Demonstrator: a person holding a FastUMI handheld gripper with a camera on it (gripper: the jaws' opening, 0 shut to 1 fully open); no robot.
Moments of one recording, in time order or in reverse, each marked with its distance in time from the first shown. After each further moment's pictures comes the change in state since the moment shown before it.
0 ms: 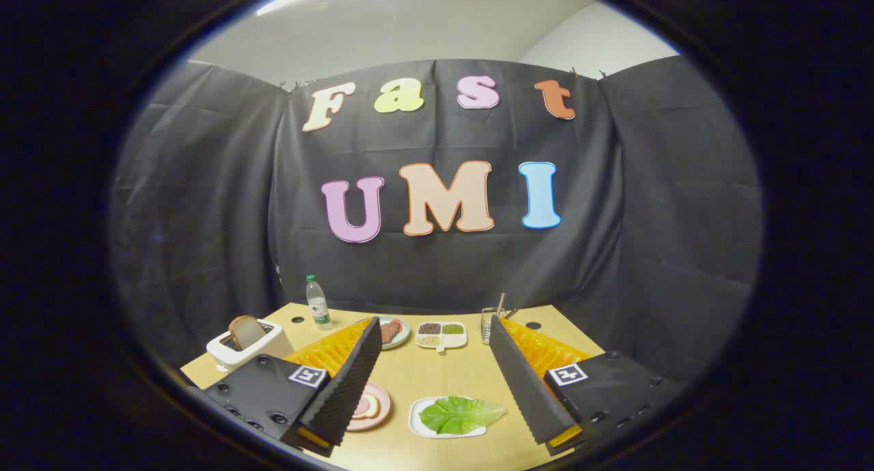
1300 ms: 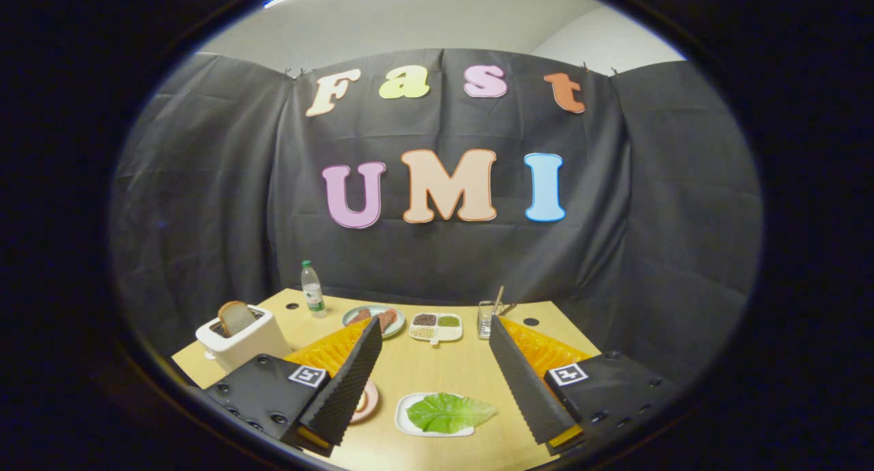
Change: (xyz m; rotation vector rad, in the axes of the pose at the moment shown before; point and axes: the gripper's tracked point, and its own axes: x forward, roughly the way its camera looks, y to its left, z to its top) arm 0.029 -0.022 -0.013 -0.059 0.059 0.007
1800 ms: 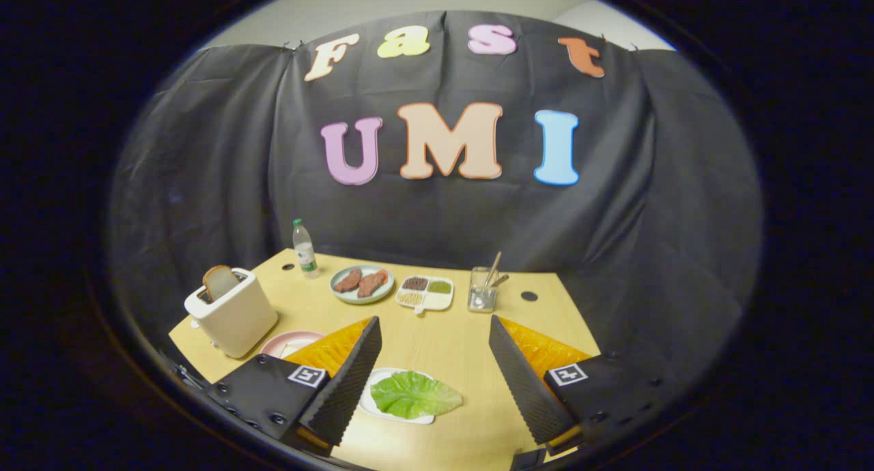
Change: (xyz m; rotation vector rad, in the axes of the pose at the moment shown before) arm 0.051 -0.062 -0.052 -0.035 0.271 0.121
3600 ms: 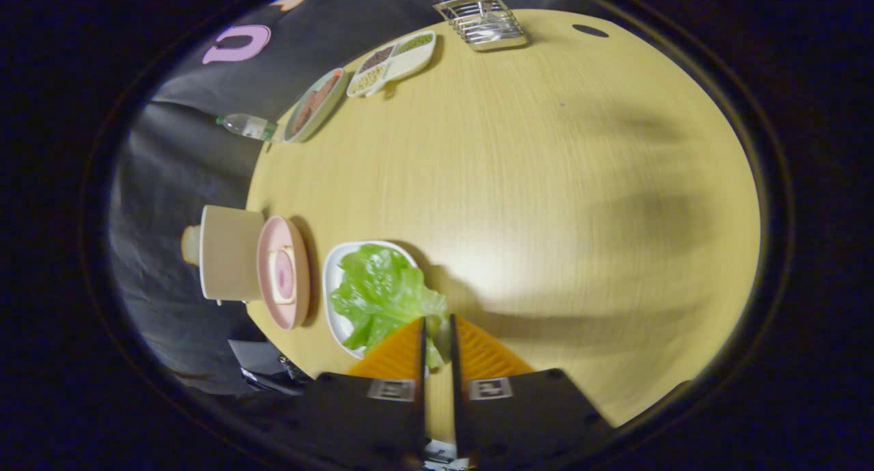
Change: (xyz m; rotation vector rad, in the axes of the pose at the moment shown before) arm 0.138 -0.010 -0.245 0.410 0.991 0.312
